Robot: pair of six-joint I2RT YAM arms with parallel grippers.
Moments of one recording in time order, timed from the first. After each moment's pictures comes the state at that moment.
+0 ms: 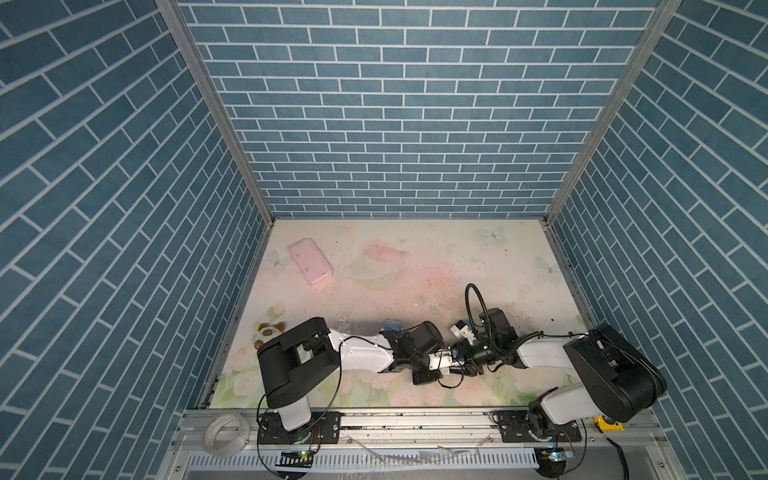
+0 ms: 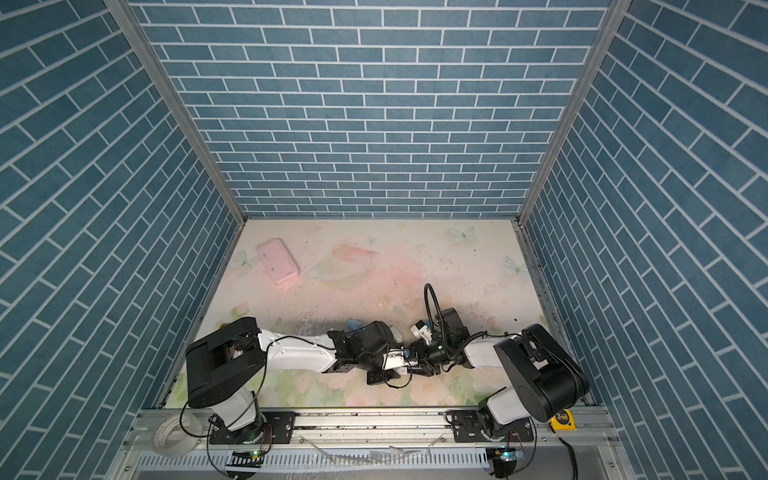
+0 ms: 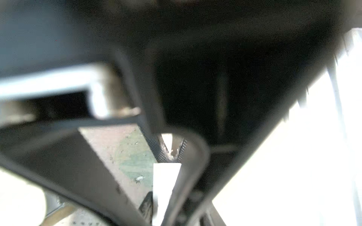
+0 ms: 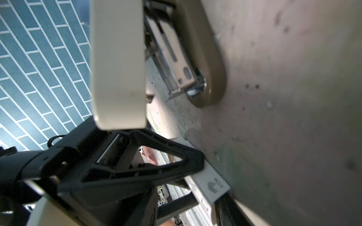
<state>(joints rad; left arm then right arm) -1.12 1.73 0.81 -0.05 0.25 0.35 0.54 1.47 0.32 0.14 -1.02 0.82</state>
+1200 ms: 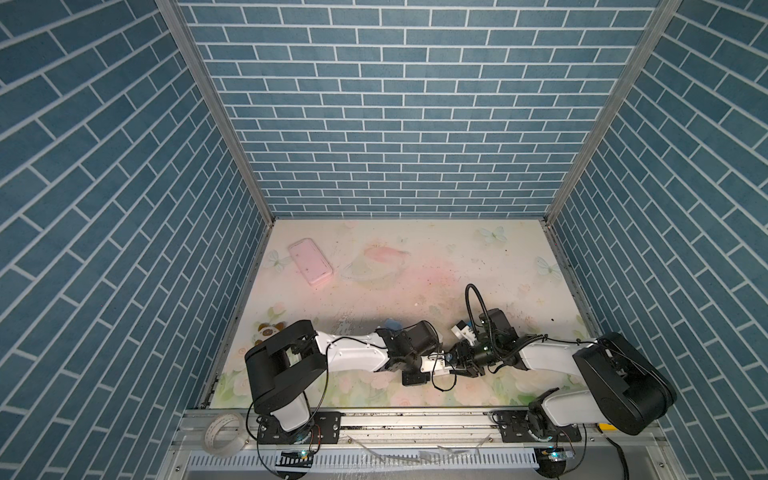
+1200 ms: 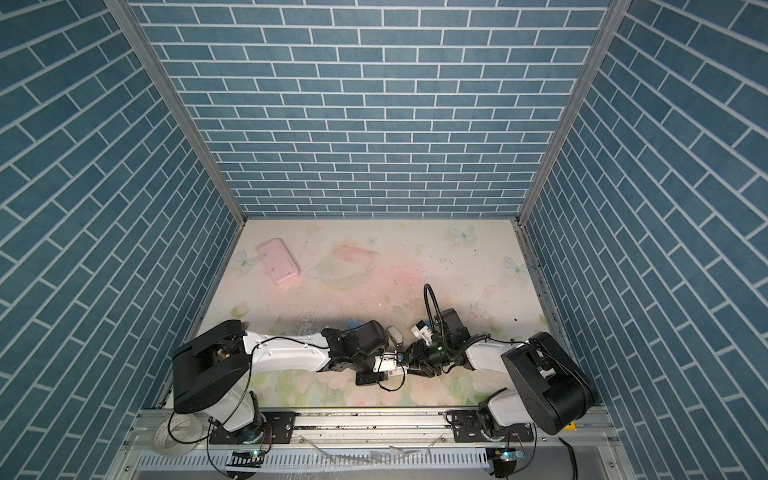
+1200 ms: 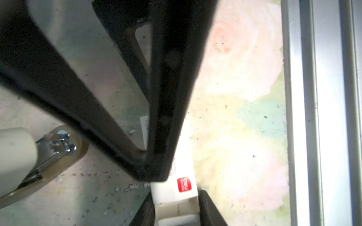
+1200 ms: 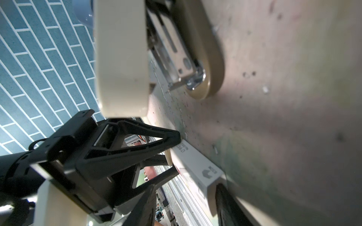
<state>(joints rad) -1.11 1.65 0.81 -0.25 0.21 0.44 0.55 1.40 0.32 0.05 -0.96 0.80</state>
